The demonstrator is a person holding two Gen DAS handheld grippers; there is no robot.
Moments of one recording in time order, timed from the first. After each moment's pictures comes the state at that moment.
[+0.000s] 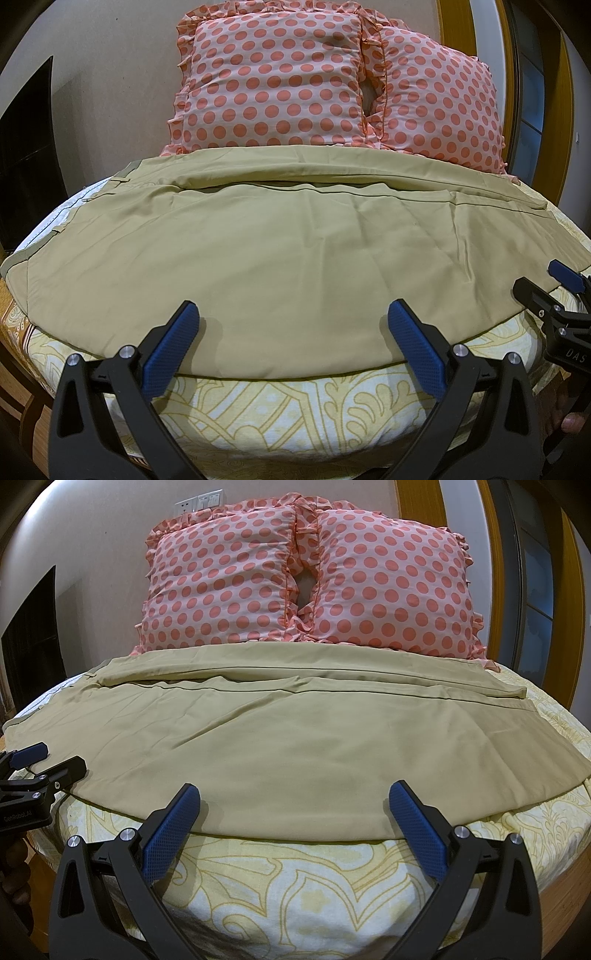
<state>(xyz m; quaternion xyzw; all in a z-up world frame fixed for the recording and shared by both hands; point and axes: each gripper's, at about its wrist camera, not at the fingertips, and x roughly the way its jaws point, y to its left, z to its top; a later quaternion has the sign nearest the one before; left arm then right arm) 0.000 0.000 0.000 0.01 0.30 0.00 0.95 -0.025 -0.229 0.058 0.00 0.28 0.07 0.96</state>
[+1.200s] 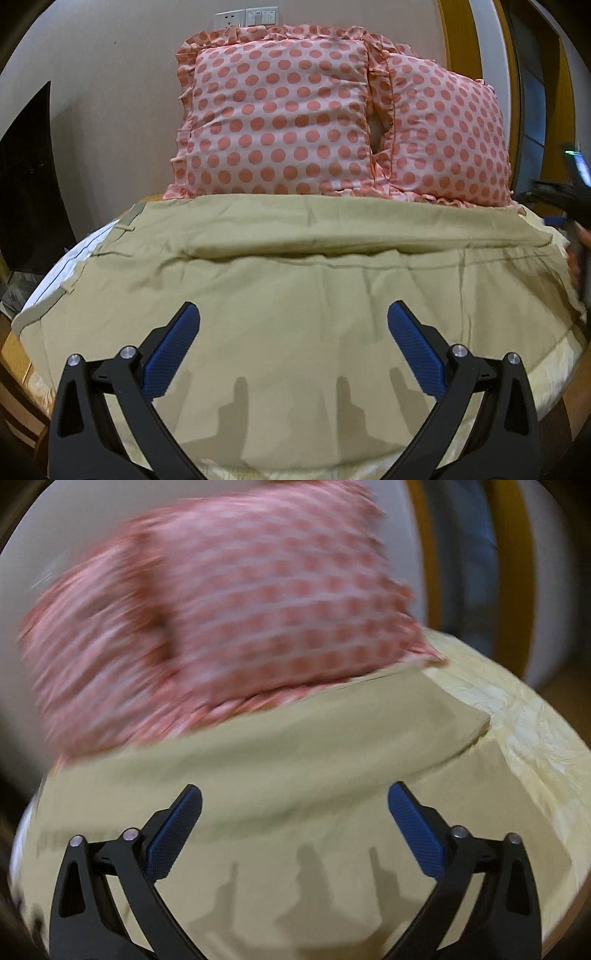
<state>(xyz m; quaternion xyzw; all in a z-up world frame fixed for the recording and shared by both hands) 0.040 0.008 0.062 0.02 0.26 0.00 0.96 0.207 -0.406 0.125 0.18 0.37 -0.10 0.90</state>
